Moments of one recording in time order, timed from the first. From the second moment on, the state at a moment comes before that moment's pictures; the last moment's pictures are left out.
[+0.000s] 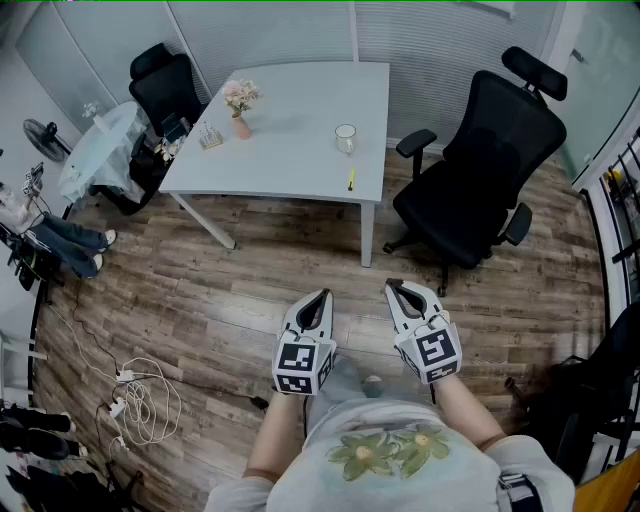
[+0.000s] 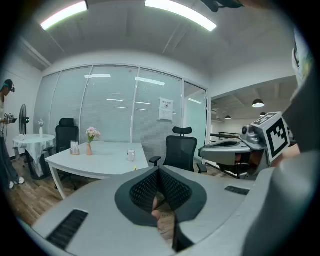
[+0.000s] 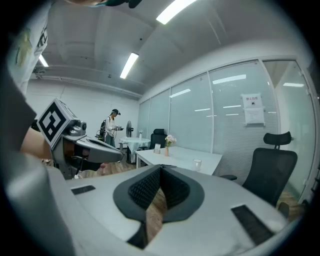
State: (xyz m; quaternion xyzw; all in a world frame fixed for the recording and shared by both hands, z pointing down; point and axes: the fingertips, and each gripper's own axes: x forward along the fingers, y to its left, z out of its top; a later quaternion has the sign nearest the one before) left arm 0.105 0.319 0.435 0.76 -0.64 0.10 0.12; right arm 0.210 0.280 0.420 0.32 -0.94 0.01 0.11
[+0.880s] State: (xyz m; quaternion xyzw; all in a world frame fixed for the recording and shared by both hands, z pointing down) left arm 0.072 0.276 0.439 0.75 -0.64 0.10 0.13; right arm 0.172 0.223 0.415 0.34 -0.94 0.00 0.09
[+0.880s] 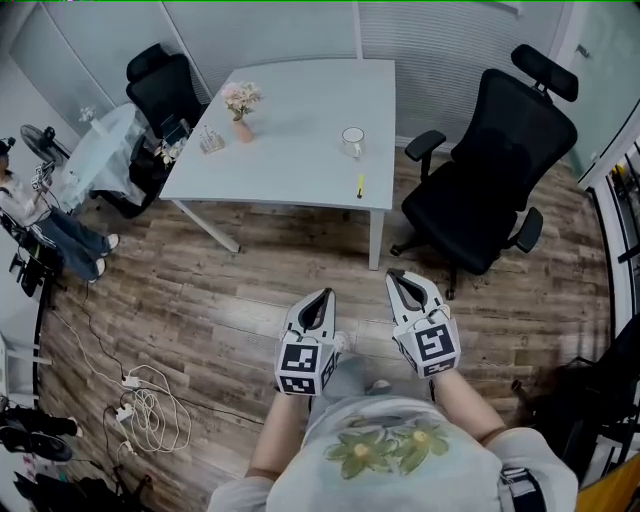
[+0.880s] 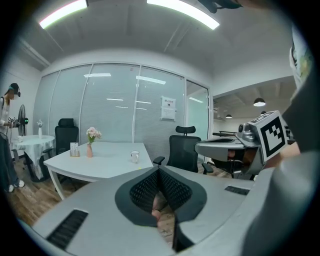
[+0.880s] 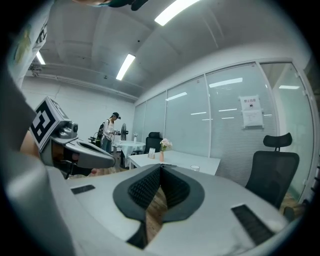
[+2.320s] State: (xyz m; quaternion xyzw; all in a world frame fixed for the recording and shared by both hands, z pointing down) left arm -0.074 0.035 0.483 0.81 -0.55 0.13 0.14; right arm 0.028 -0.026 0.445 0.44 -0.89 0.03 0.10
